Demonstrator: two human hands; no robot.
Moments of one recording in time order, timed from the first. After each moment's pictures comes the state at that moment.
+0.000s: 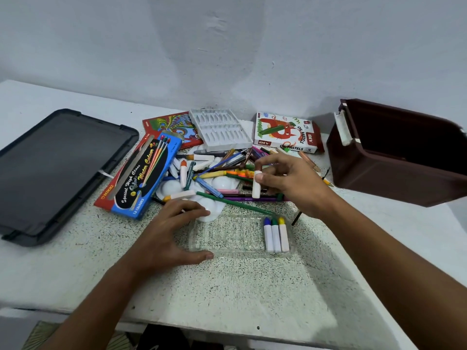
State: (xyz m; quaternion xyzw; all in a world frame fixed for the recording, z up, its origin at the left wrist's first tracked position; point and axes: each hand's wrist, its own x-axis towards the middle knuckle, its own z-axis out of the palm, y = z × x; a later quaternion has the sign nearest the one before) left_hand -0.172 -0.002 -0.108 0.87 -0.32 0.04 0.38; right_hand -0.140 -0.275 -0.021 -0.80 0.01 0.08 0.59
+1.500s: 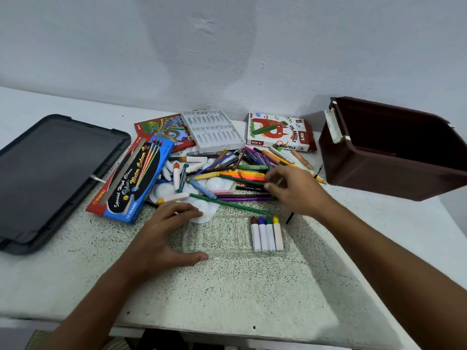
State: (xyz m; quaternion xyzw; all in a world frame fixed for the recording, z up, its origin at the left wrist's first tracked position) left_hand -0.176 -0.003 -0.103 0.87 -0.31 0.03 0.38; right_hand -0.146 -0.299 -0.032 -0.96 -0.01 0.03 0.28
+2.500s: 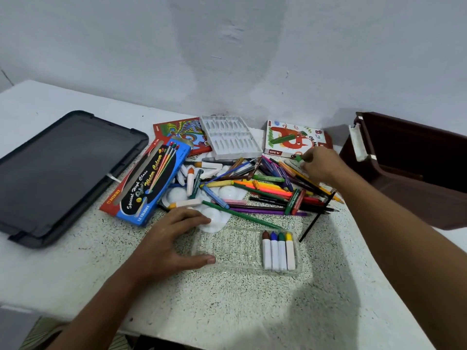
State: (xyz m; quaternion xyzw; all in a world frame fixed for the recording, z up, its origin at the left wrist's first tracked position) left_hand -0.173 -0.002 -0.102 0.86 -0.29 0.04 0.42; right_hand -0.037 -0.347 -0.037 -0.98 0.11 0.04 0.17
